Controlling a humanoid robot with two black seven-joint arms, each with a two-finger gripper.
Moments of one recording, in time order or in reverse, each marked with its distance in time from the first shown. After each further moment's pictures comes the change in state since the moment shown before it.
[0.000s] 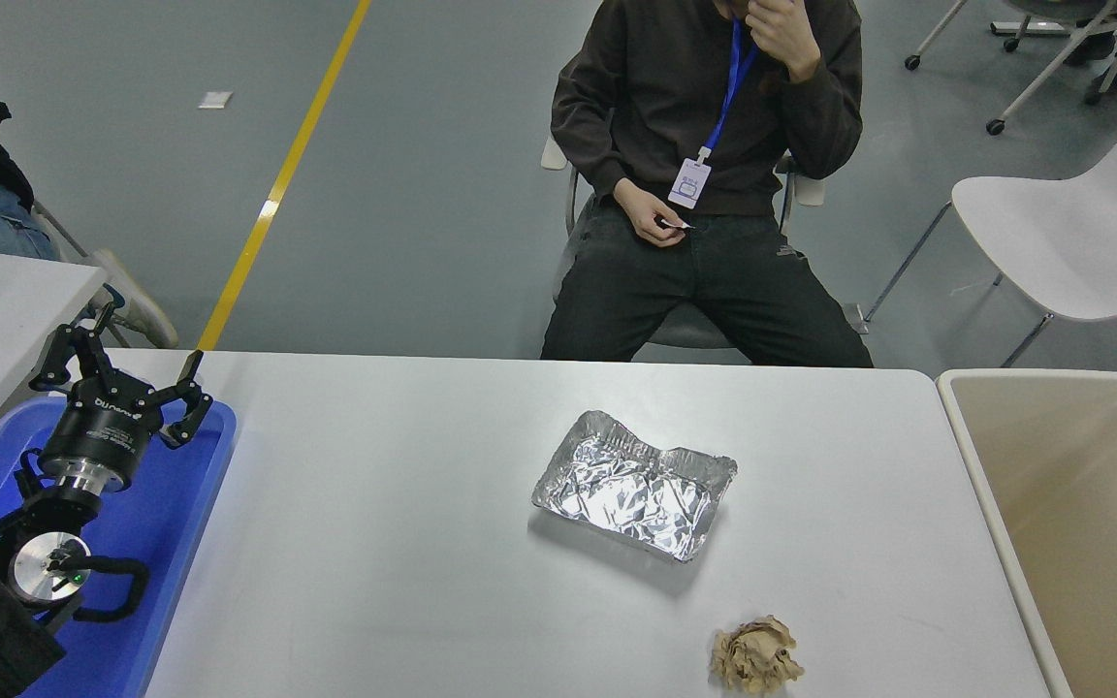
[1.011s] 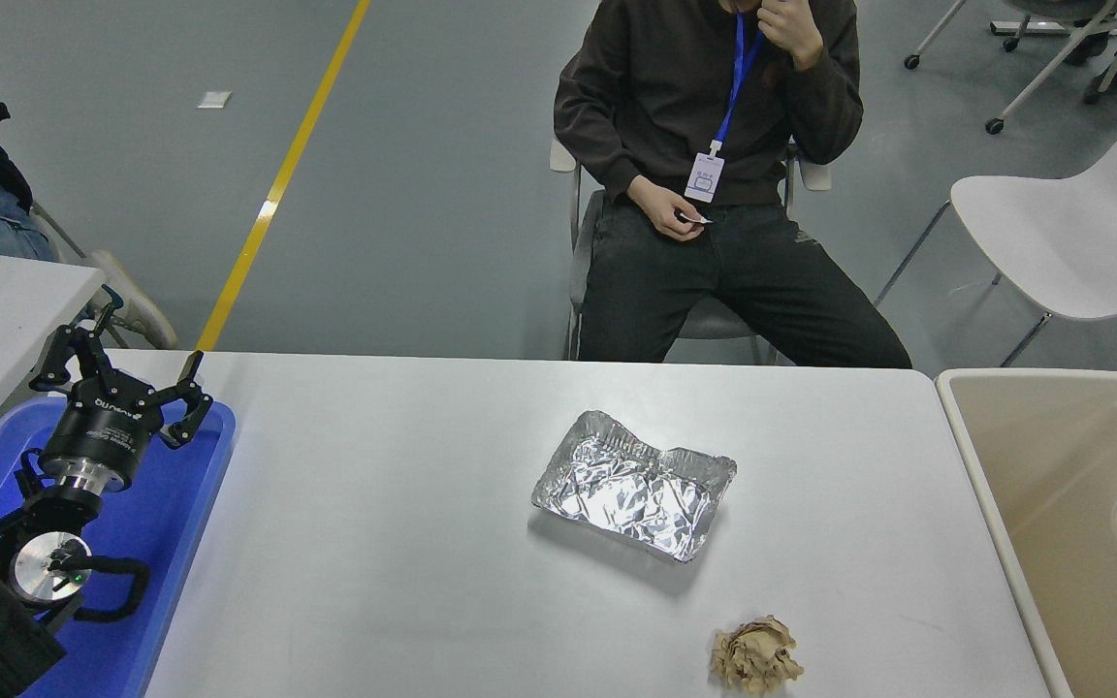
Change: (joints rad) left arm 0.000 0.000 0.000 0.000 0.000 0.000 0.000; right arm -0.048 0.215 -0.003 -0.188 0.014 -0.153 0.009
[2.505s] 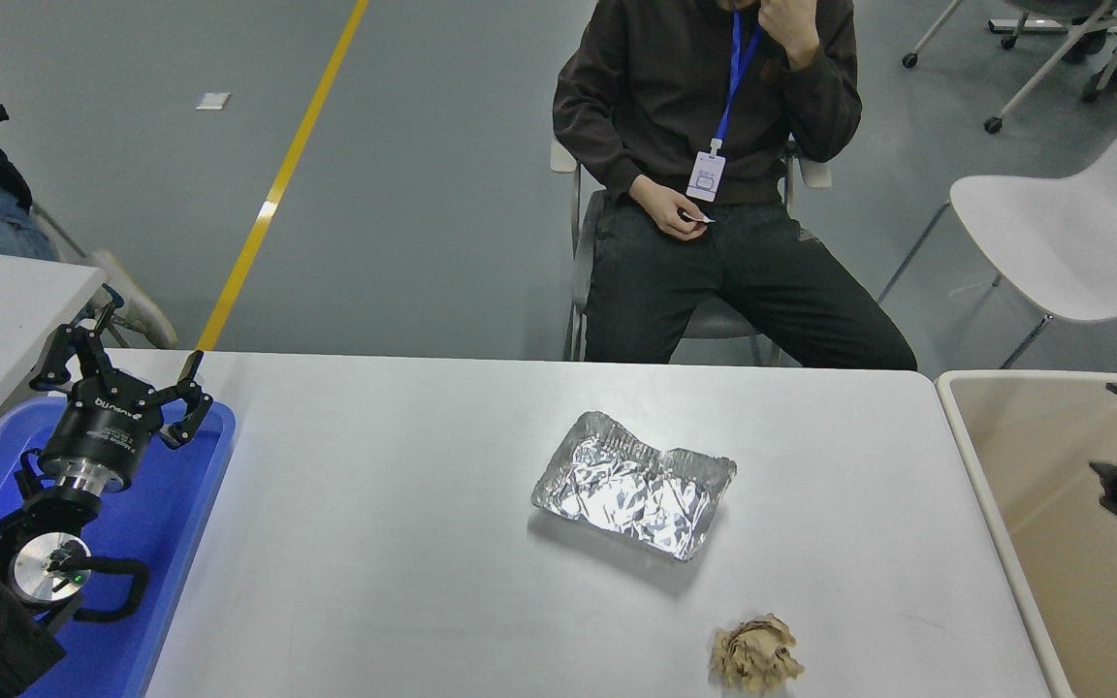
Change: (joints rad) left arm 0.000 0.000 0.000 0.000 0.000 0.000 0.000; right arm -0.141 -0.082 0.862 0.511 0.283 -0.056 0.002
